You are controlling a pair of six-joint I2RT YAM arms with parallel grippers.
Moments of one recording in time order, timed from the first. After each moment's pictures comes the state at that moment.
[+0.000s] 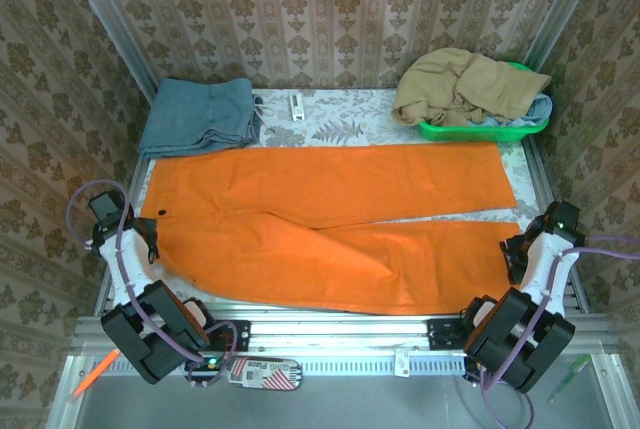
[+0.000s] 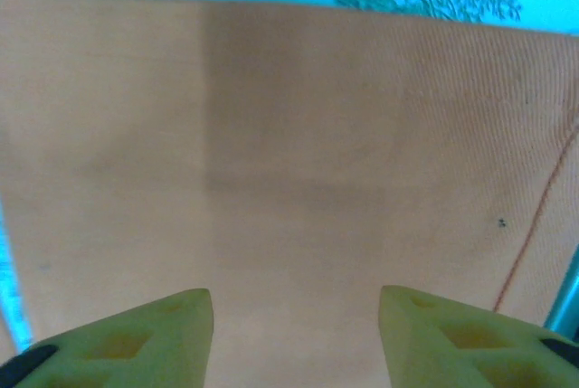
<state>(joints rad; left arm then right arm) 0.58 1.10 0.68 -0.68 0.02 -0.89 -0.72 1.05 0.62 -0.98 -0.06 0.81</state>
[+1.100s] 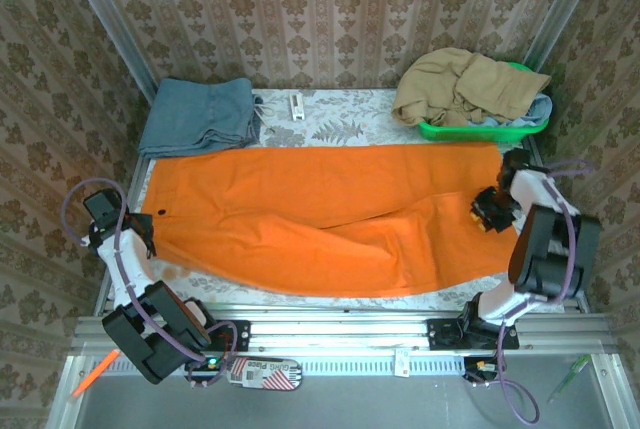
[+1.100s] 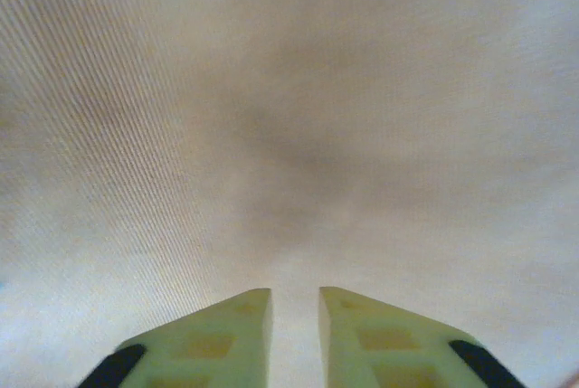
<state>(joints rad) 0.60 1.09 0.69 -0.63 0.05 -0.89 -0.39 1.50 0.91 -0.84 -0.09 0.74</state>
